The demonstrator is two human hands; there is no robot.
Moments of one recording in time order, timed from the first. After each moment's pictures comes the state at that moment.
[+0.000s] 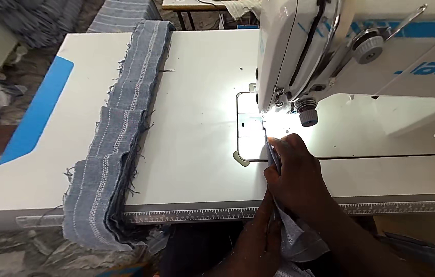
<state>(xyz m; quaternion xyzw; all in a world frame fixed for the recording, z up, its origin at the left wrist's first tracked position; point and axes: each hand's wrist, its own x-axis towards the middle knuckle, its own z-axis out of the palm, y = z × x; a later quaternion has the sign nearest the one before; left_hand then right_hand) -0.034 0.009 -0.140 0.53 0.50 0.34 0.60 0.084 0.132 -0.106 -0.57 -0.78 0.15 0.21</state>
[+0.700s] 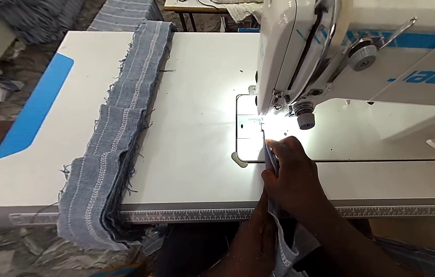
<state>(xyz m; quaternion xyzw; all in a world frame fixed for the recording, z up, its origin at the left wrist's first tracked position) -0.034 0.008 -0.137 0.53 0.53 0.33 0.57 0.084 0.131 -0.105 -0.57 -0.78 0.15 0.21</state>
